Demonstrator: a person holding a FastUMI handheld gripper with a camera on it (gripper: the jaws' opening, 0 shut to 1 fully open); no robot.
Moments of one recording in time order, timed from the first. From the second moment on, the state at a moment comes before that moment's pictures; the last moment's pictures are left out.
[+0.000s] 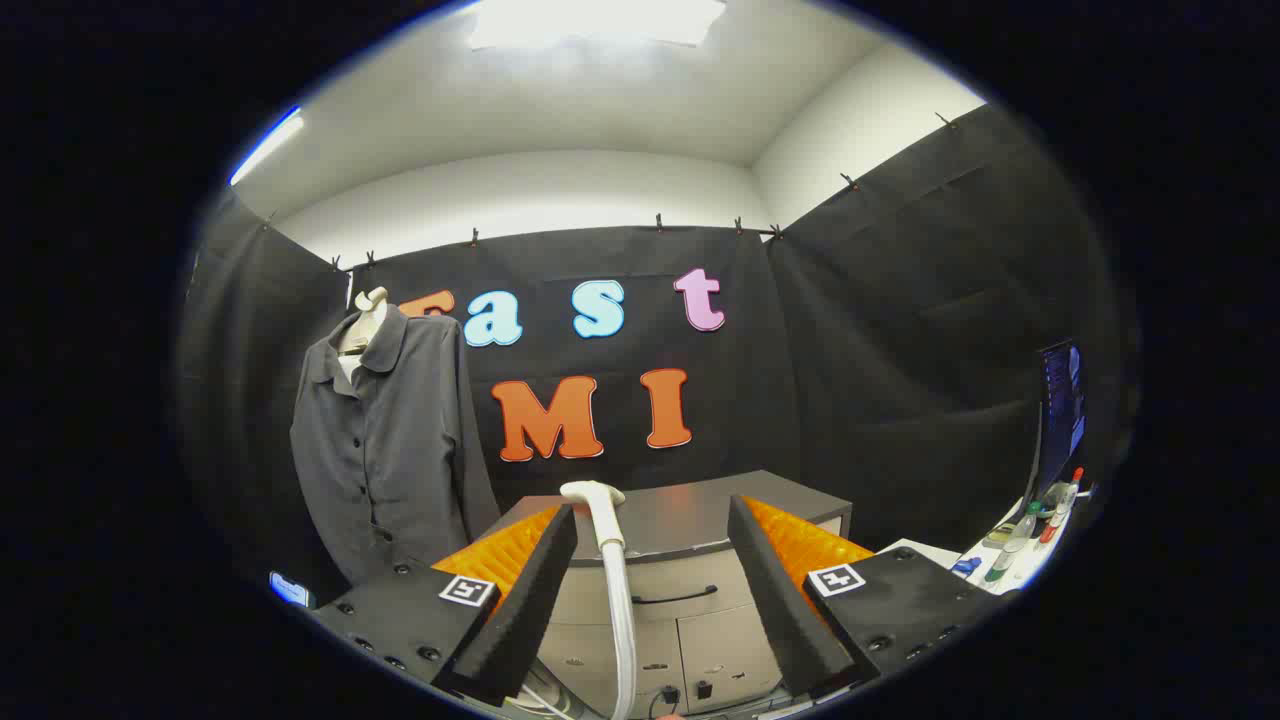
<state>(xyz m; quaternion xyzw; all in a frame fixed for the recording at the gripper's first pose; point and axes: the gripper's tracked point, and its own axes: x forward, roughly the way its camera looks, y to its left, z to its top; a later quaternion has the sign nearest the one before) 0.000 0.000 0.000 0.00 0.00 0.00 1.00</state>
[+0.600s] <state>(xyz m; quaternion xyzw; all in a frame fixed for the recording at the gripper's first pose) 0.010 0.004 0.002 0.01 -0.01 0.01 1.00</state>
